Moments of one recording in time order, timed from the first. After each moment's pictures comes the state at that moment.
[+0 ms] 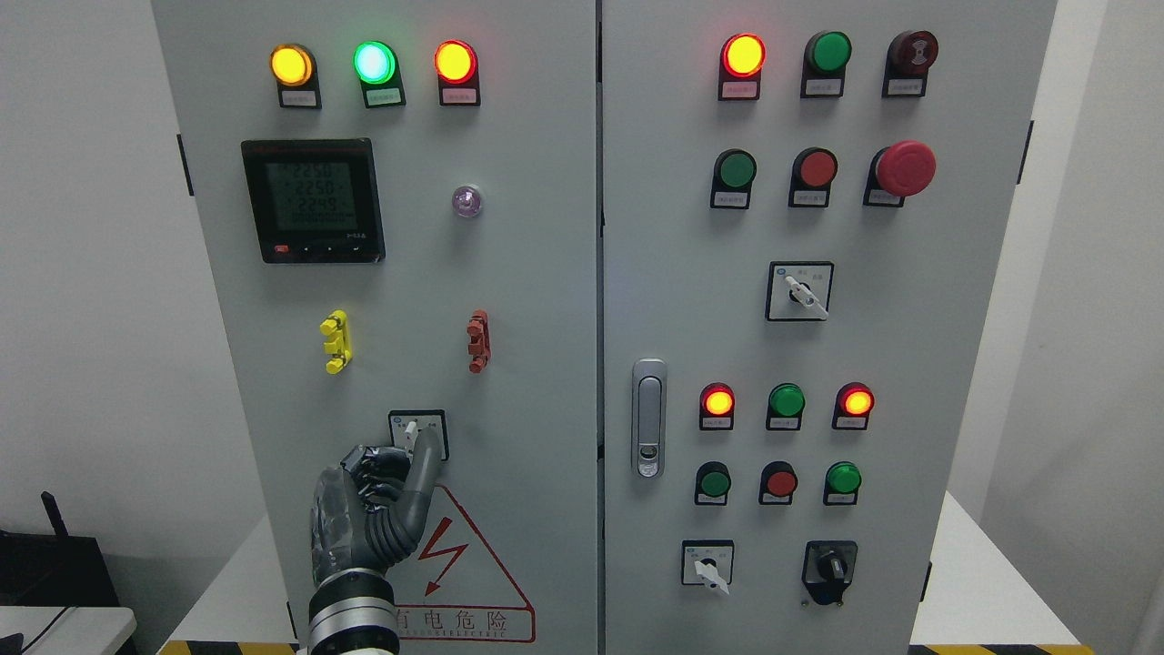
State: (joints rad) left arm -0.48 -0.11 -0.11 -1.84 -0.26 0.59 0.36; right arm 0.09 0.12 0.00 -0.13 0.00 0.00 0.00
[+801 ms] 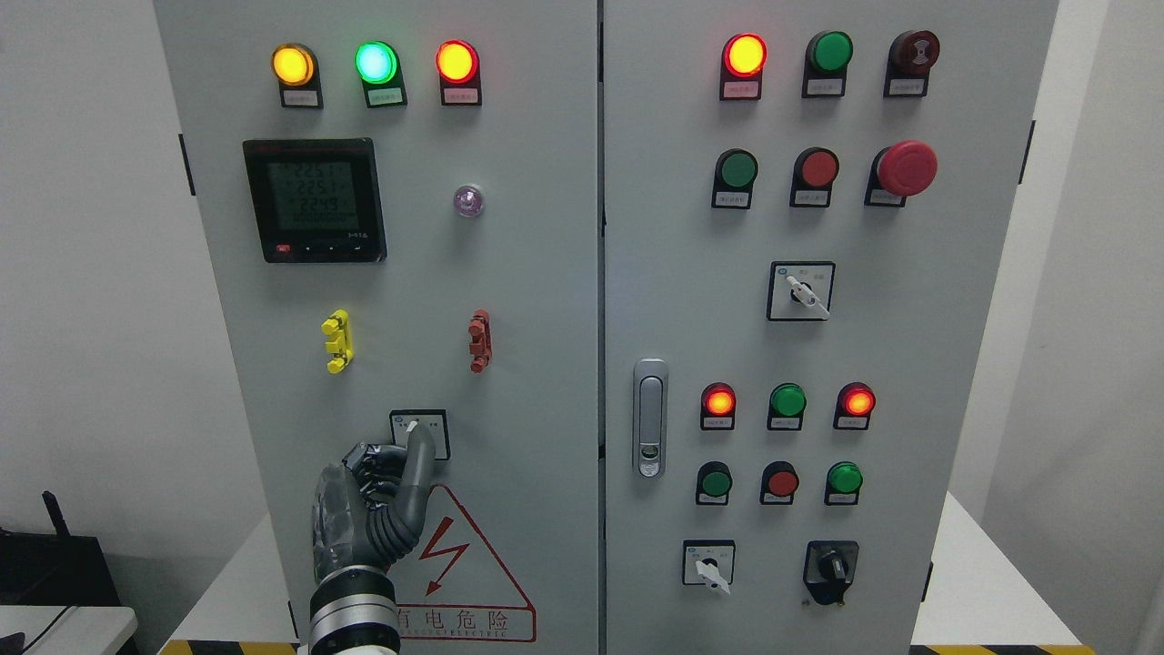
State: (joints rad) left arm -0.48 -0.11 -0.11 -1.84 -0.26 0.60 0.36; right arm 0.09 0.12 0.00 -0.13 0.00 0.00 0.00
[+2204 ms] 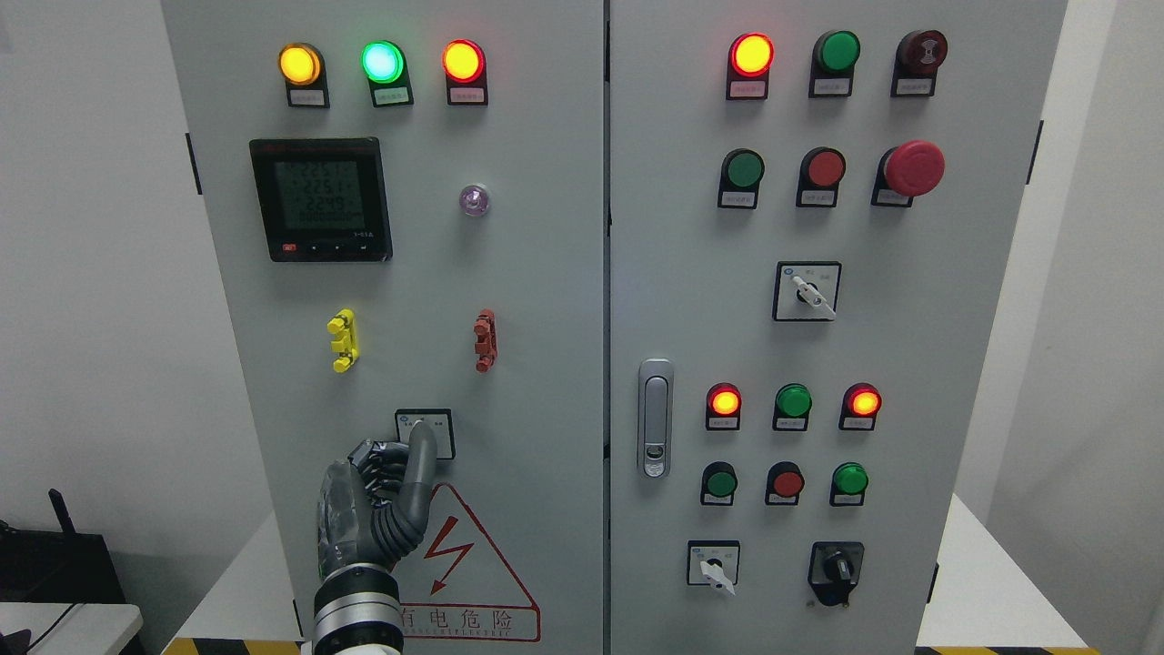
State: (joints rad) left arm -0.49 -0.11 -0.11 -1.83 -0.26 0.59 0.35; right arm 0.09 0.12 0.00 -0.13 0.00 0.00 0.00
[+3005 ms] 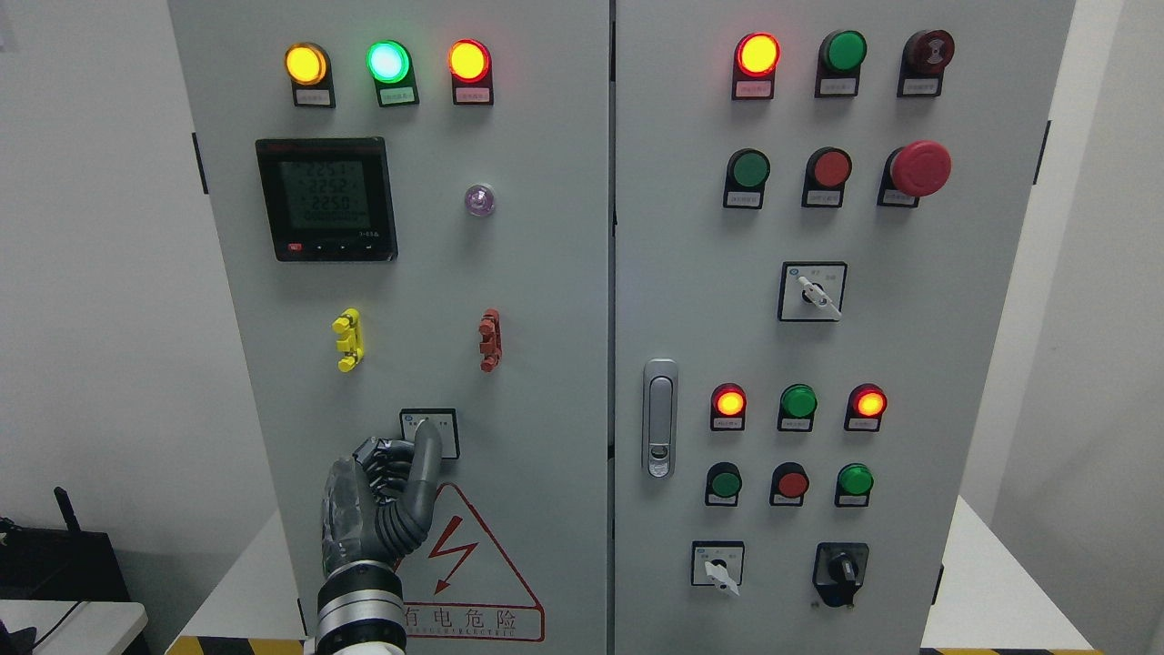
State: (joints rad) left arm -0.49 -0.11 -0.12 -1.83 -0.26 0.59 0.34; right arm 0.09 0.12 0.00 -0.13 0.00 0.00 0.00
